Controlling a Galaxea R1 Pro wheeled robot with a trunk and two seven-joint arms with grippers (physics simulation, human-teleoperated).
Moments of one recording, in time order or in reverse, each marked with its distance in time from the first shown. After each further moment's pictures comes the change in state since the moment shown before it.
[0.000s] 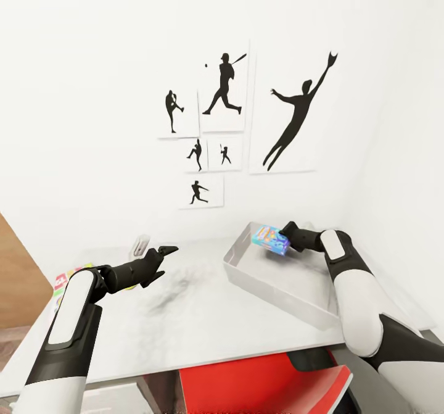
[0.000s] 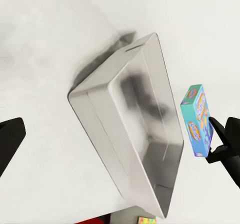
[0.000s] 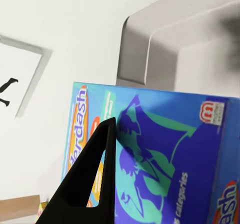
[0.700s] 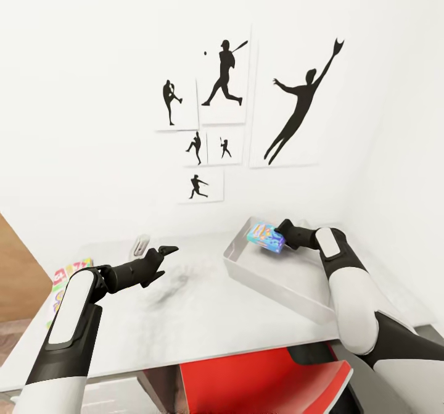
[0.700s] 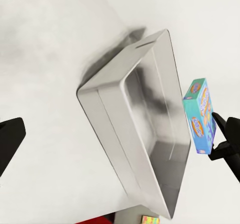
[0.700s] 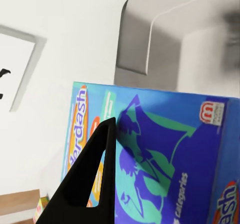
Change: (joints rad) left arm 0.000 -0.001 0.000 0.000 -0.002 0.000 0.000; right arm -0.013 0.024 0.004 0.003 0.000 -0.003 0.001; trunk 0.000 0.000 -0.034
